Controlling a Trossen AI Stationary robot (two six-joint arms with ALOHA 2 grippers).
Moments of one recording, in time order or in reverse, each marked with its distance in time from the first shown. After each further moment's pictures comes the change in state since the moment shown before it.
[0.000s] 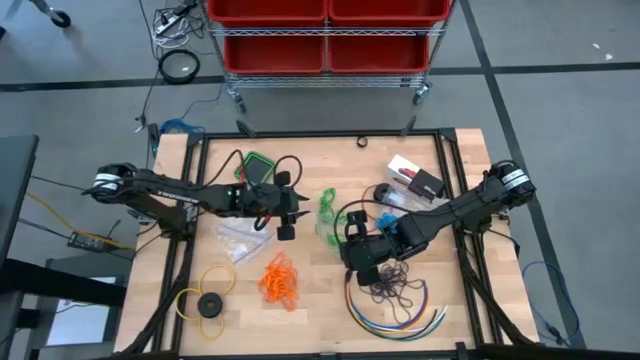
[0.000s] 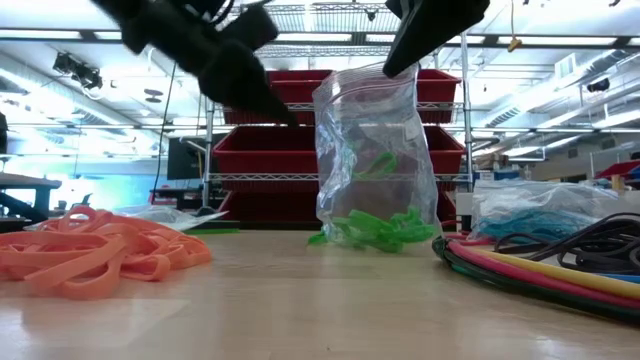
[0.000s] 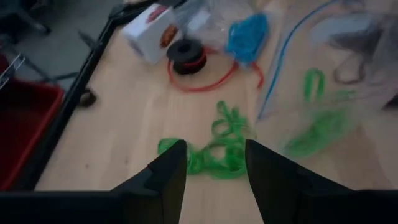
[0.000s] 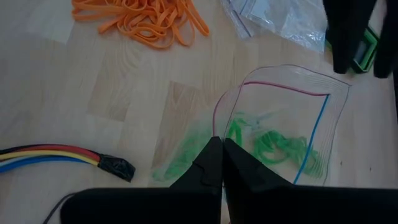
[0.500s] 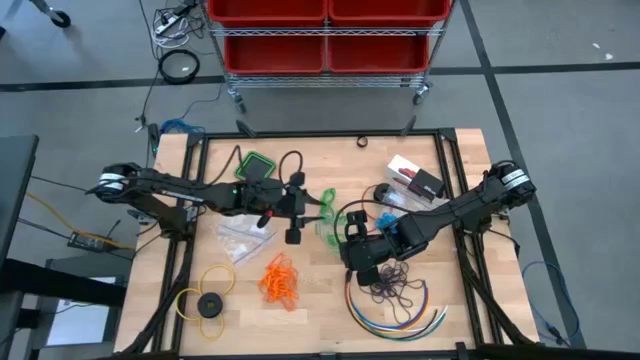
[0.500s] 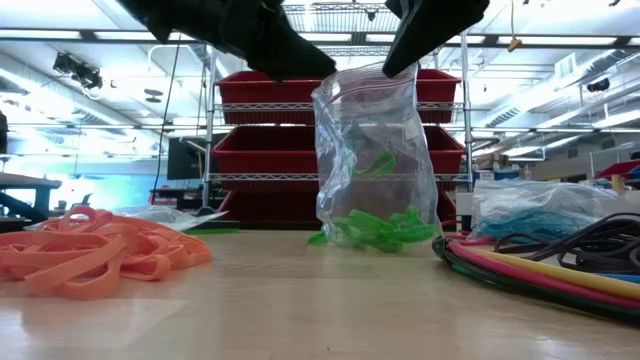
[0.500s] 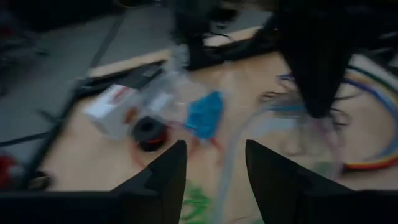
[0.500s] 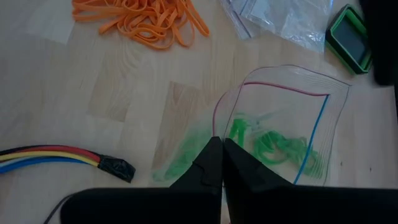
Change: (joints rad) left arm -0.003 0.041 0.091 0.153 0.197 0.053; right arm 0.000 0.000 0.000 0.002 0.000 0.000
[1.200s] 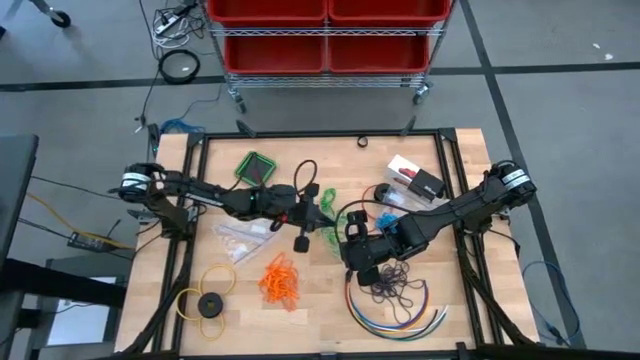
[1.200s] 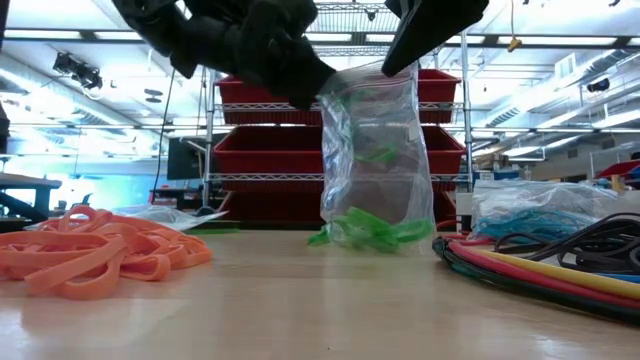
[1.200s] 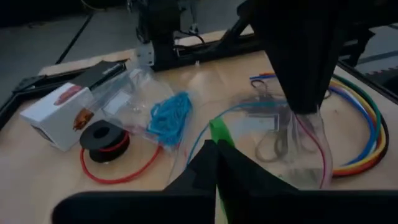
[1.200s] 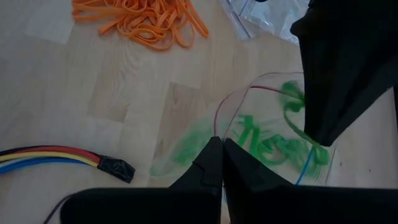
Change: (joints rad) left arm 0.003 0.187 0.000 0.198 0.155 -0.050; right arm 0.000 0.000 0.000 0.002 0.002 -0.002
